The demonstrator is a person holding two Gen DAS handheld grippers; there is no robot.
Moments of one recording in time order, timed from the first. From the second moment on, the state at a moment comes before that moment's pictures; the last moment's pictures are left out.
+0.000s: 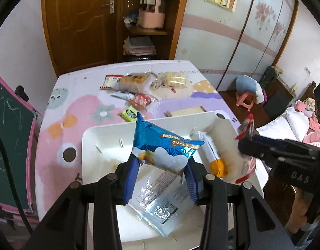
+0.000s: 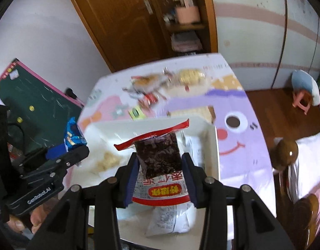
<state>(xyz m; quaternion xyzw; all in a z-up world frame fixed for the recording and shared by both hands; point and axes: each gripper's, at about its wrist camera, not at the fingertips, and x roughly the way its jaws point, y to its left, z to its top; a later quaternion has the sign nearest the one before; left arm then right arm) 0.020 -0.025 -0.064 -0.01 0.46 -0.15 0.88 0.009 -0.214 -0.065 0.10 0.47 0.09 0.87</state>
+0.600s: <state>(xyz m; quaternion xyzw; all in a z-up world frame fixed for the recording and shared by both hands) 0.036 -0.027 -0.093 -0.03 0.48 -0.14 0.86 0.023 -0.202 -0.091 0.08 0.49 0.07 0.86</state>
